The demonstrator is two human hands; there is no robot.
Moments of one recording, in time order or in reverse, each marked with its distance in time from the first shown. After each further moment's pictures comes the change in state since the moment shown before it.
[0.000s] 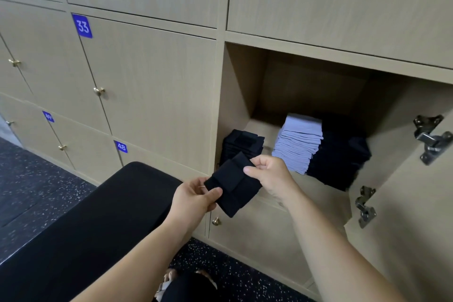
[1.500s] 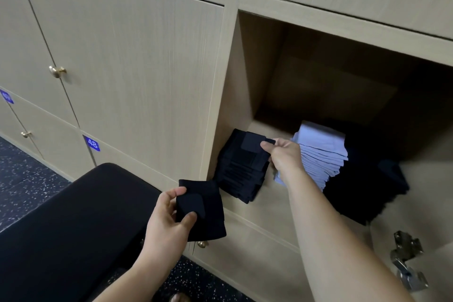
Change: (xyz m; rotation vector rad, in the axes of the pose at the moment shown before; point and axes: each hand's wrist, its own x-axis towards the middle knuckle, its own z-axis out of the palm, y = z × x) left_hand 0.080 -0.043 -0.002 0.003 0.155 0.026; right_hand 0.181 0.040 -0.018 0.149 0.292 0.138
